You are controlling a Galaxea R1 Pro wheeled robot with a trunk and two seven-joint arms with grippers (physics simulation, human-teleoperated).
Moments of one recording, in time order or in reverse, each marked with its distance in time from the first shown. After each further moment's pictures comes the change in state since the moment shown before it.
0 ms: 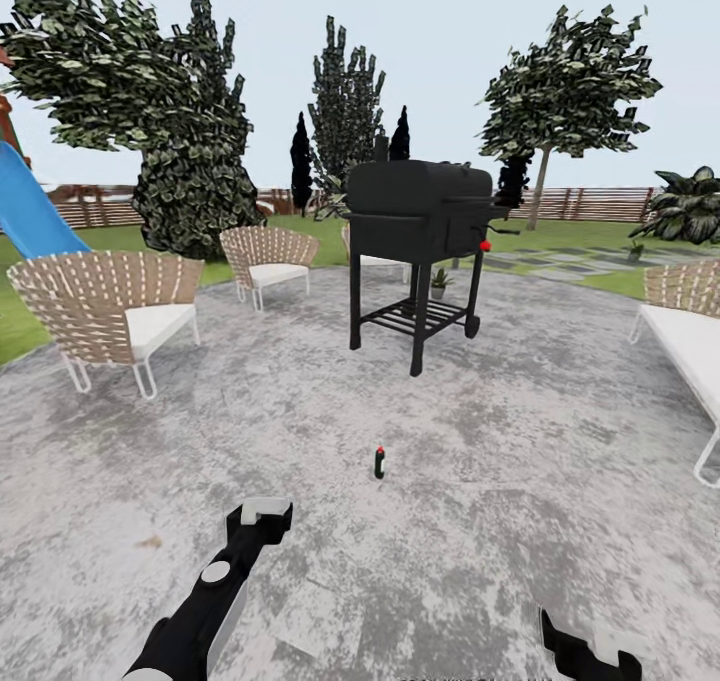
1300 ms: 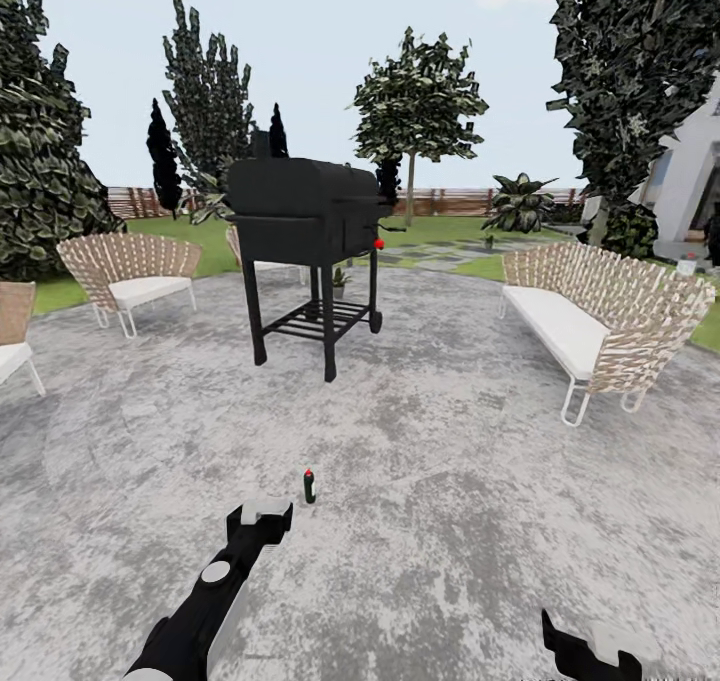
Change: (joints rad) left arm 0.000 0.000 0.000 0.000 0.000 0.000 0.000; right arm 0.000 0.000 0.000 0.000 0.000 0.000 -0.001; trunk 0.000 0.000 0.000
